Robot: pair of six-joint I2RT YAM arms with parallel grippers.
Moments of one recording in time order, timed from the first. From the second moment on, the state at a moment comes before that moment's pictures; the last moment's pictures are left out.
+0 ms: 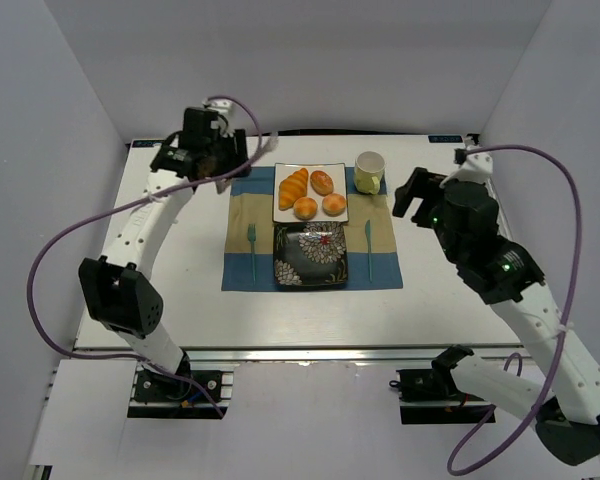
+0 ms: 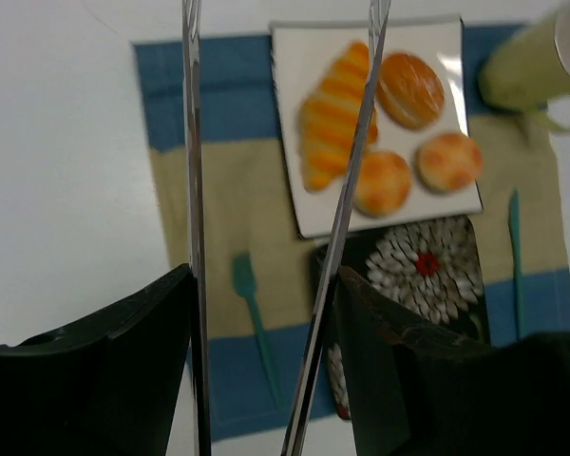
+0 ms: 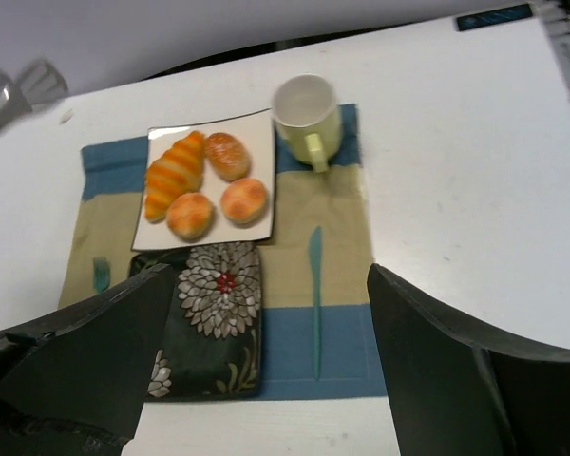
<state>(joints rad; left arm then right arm) -0.23 1.68 1.74 -0.68 0.01 -0.20 0.59 0.94 1.19 -0.54 0.42 0.38</state>
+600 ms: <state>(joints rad) -0.57 1.64 1.47 -0.61 -0.02 -0.29 0.58 0.76 1.28 -0.77 0.63 0.49</state>
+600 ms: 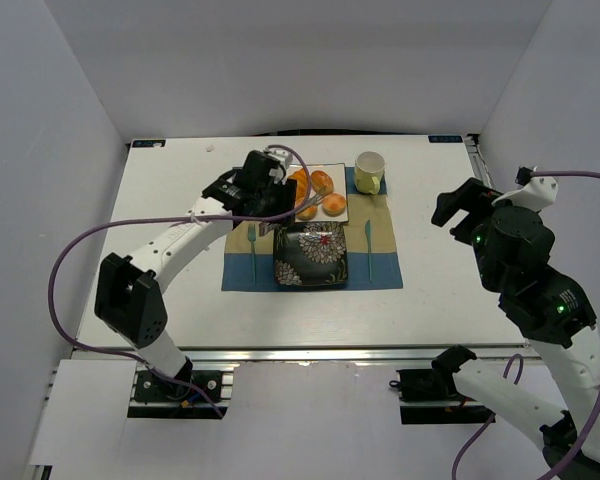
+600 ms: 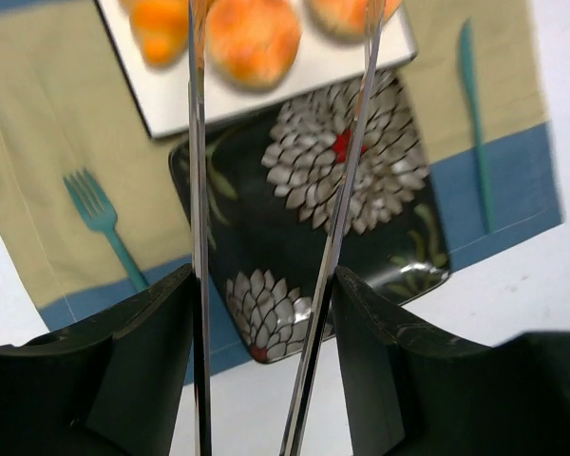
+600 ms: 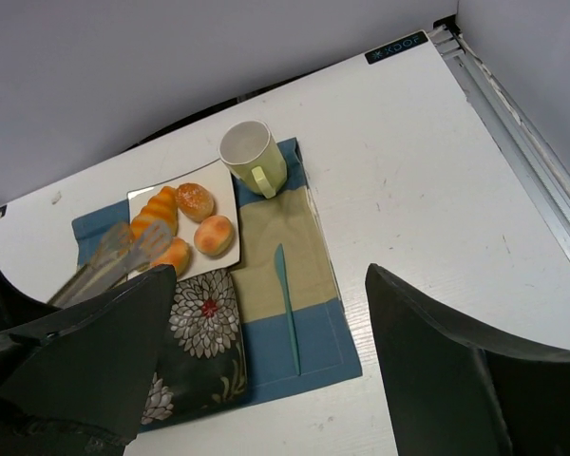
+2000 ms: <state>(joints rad) -0.63 1.70 1.31 -0.52 -0.10 -0.36 0.58 0.75 1.19 -0.73 0.57 0.49</state>
